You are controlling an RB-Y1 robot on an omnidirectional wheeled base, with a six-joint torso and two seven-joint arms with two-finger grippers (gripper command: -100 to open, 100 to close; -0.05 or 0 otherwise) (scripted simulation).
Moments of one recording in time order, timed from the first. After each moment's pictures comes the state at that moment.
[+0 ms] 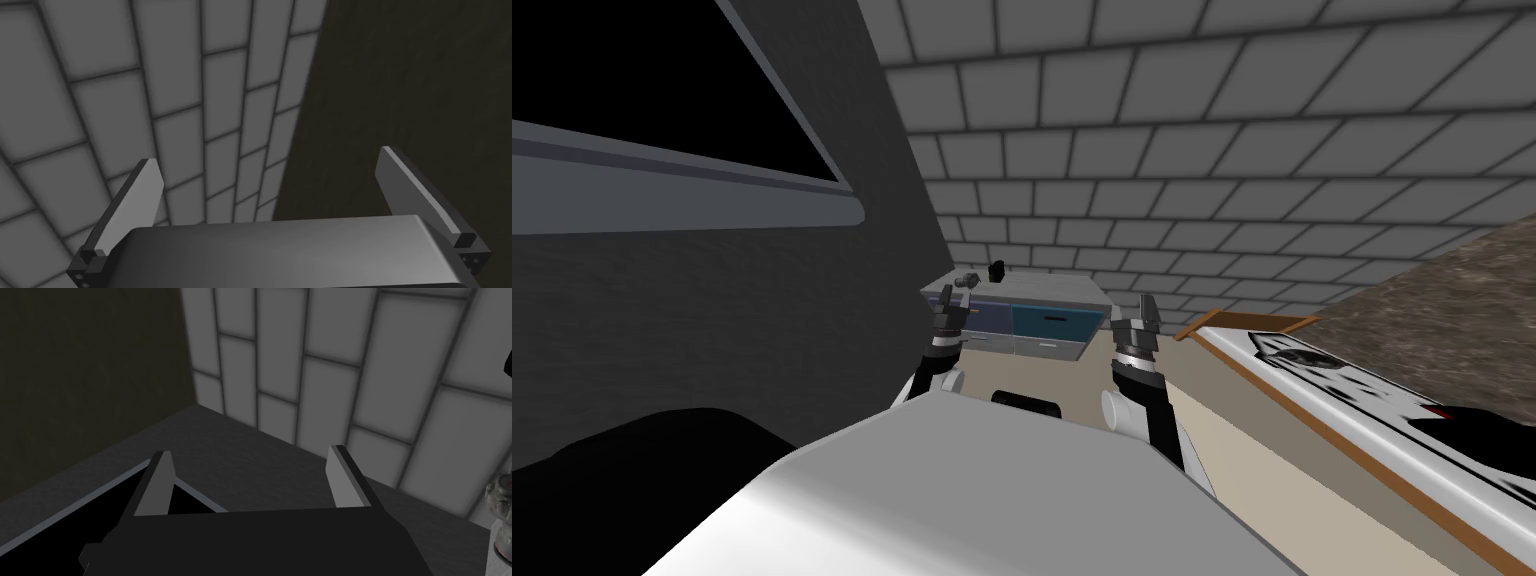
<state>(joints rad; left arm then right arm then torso) 0.54 0.02 -0.04 -2.21 -0.03 -0.59 0.10 0.46 0.00 0.01 -2.22 0.05 -0.44 -0.03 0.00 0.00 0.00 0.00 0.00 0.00</state>
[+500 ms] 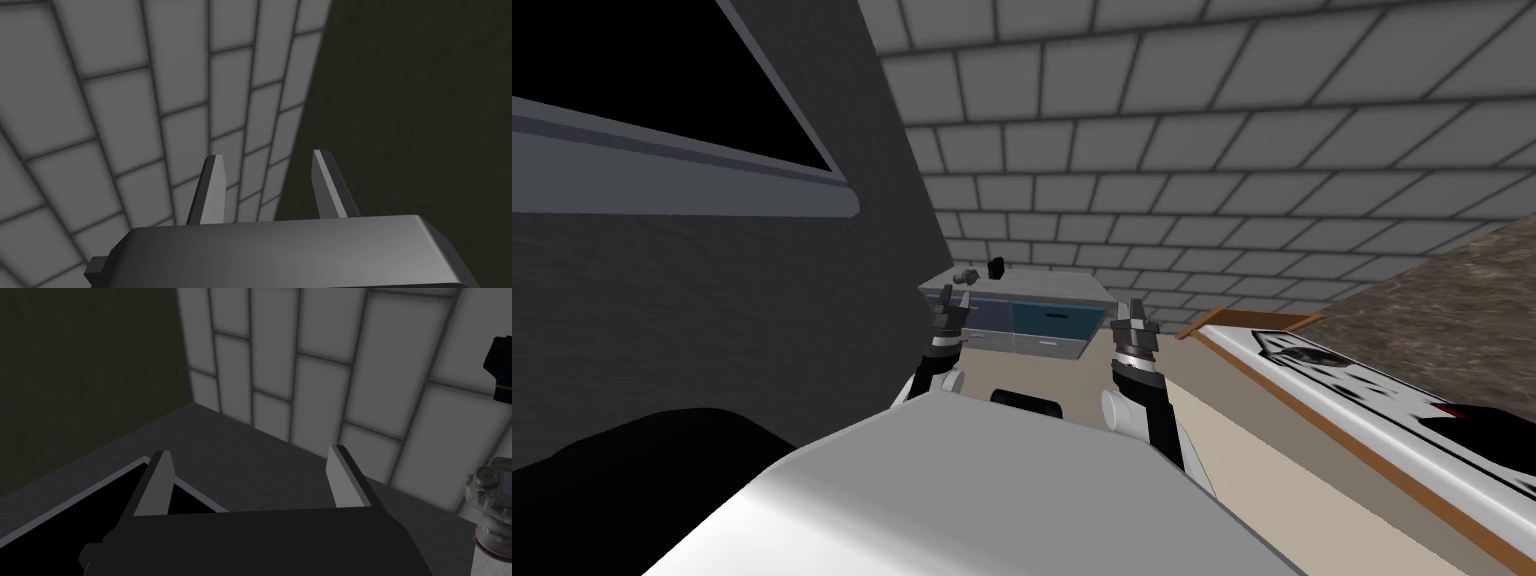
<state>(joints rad) 0.54 0.02 -0.04 -2.21 -0.03 -0.59 0.10 0.46 0.00 0.01 -2.22 0.05 -0.44 -0.03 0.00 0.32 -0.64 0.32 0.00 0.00</state>
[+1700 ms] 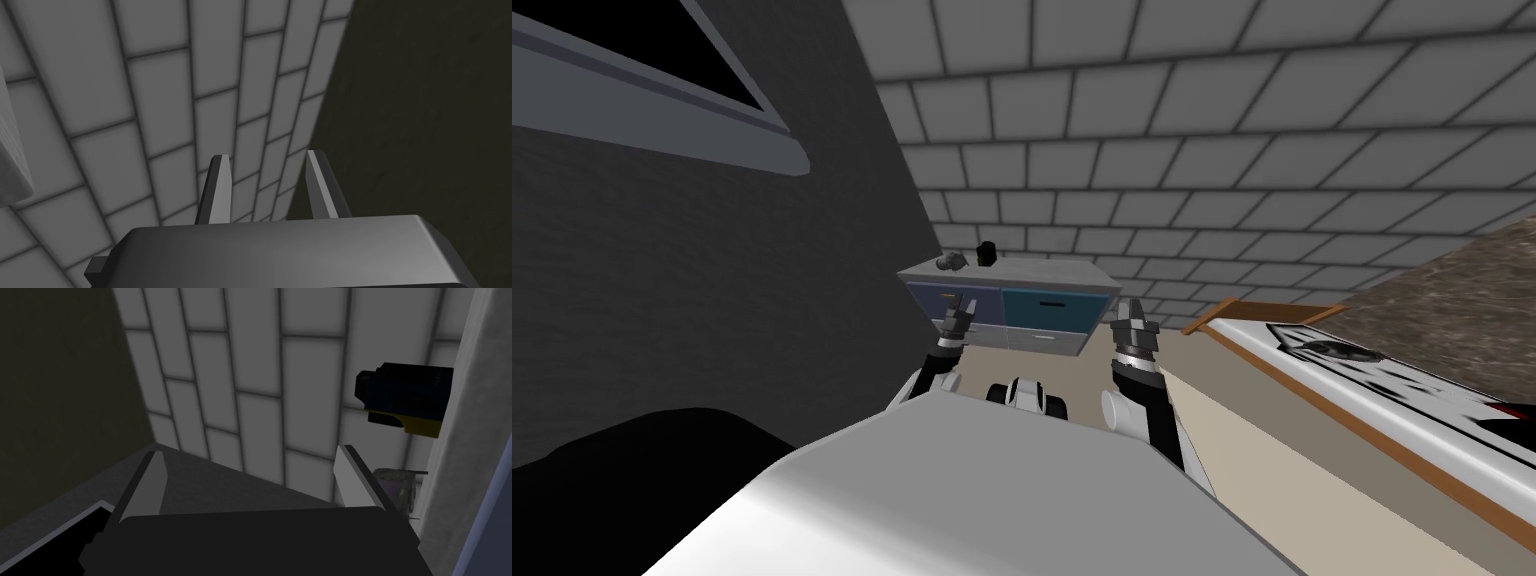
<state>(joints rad) 0.51 0.14 -0.04 -2.10 -0.03 -0.59 0.08 0.46 0.00 0.01 -2.22 0.05 -0.44 -0.03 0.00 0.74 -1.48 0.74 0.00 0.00</state>
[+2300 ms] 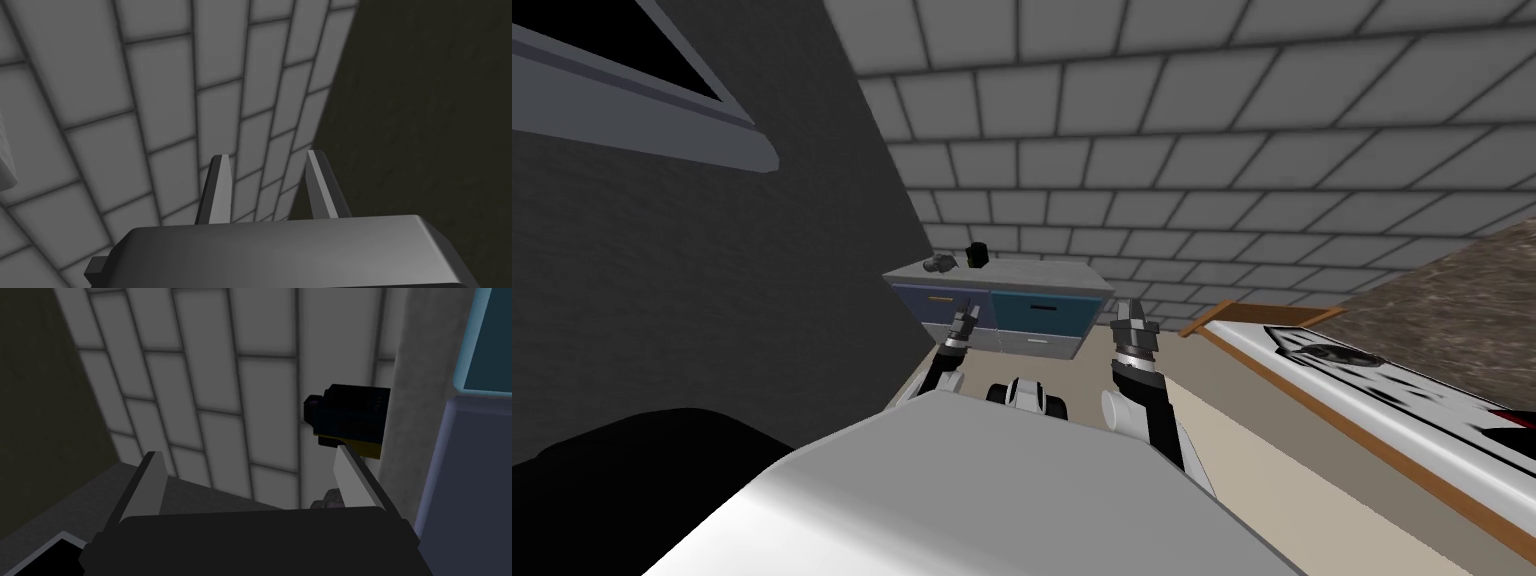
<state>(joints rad) 0.46 0.14 -0.04 -1.95 -0.03 -0.58 0.07 0.46 0.00 0.01 -2.22 0.05 -0.44 -0.03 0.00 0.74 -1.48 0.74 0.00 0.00</state>
